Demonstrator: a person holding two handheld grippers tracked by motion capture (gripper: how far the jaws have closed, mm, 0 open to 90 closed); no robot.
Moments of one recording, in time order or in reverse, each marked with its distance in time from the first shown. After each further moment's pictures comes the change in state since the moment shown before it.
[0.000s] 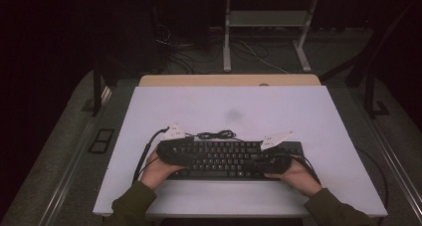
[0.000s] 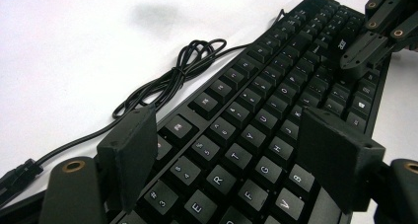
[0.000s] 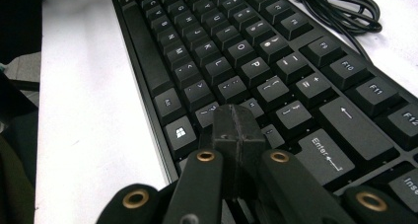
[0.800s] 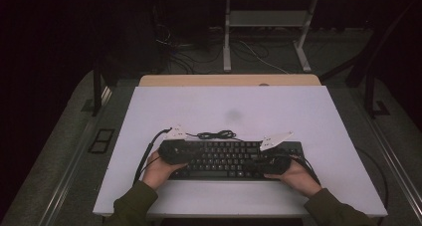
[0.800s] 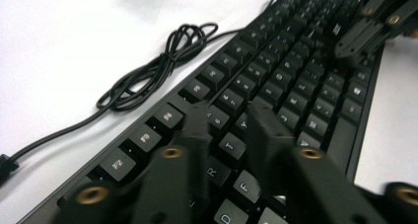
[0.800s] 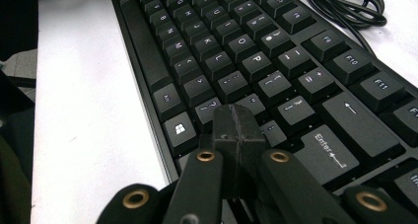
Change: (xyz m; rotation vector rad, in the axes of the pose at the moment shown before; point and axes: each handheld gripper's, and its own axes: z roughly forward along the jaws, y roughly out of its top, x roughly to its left) left arm 0.003 -0.003 0.008 0.060 -0.047 0.009; right arm 0.001 -0.001 0.002 0.012 -0.003 0.002
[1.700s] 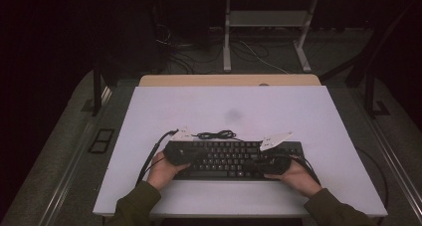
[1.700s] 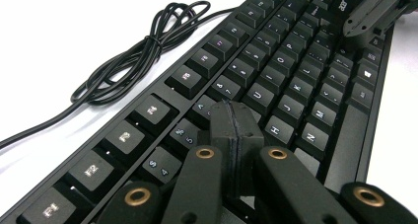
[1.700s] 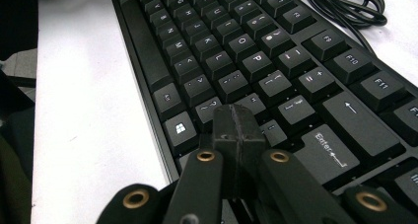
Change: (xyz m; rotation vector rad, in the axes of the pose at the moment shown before) left arm -0.003 0.000 0.013 0.051 -0.009 0.018; right arm 0.000 0.000 0.000 0.003 -0.001 0.002
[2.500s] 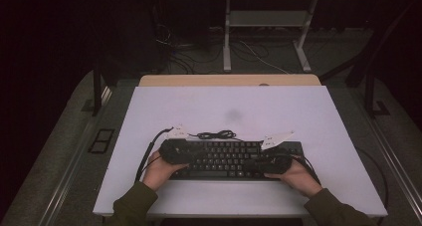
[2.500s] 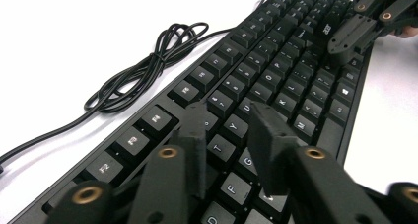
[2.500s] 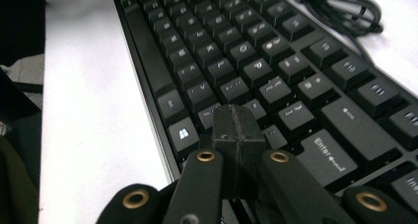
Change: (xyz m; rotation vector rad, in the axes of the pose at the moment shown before) left arm -0.001 0.005 -0.016 -0.045 -0.013 -0.029; right arm 0.000 0.002 -0.005 -0.038 0.010 0.004
